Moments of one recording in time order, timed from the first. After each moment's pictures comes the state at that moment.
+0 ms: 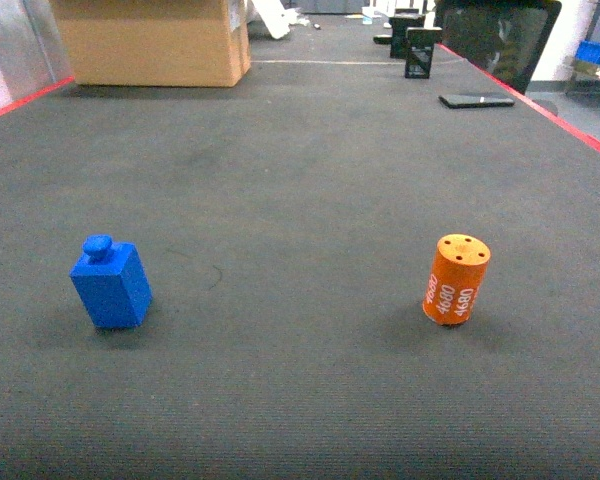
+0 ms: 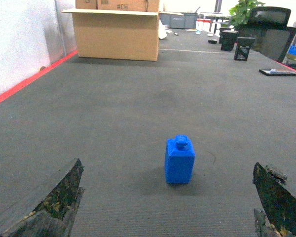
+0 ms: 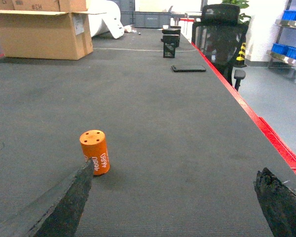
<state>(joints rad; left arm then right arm) 0.00 0.01 0.01 0.00 0.00 0.00 0.00 0.01 0.01 -0.01 0.00 0.00</state>
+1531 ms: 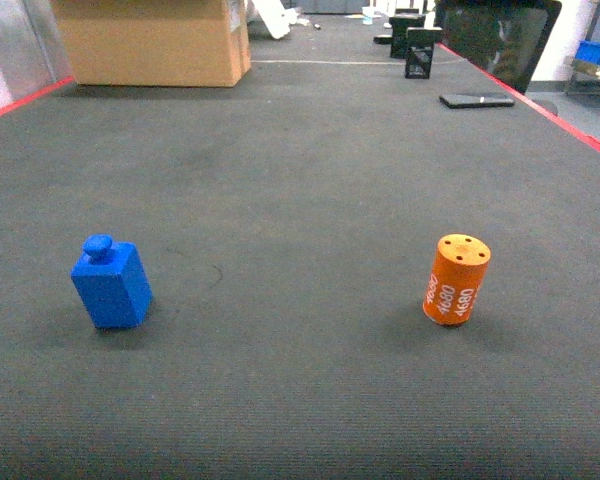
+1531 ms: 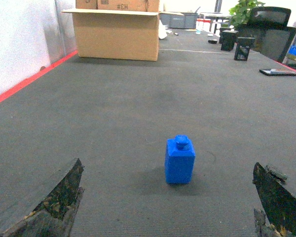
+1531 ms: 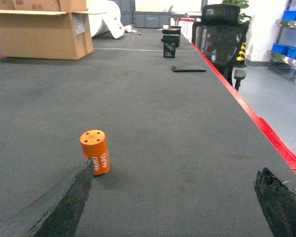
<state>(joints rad) 0.00 0.01 0.01 0.00 0.00 0.00 0.00 0.01 0.01 0.00 0.00 0.00</state>
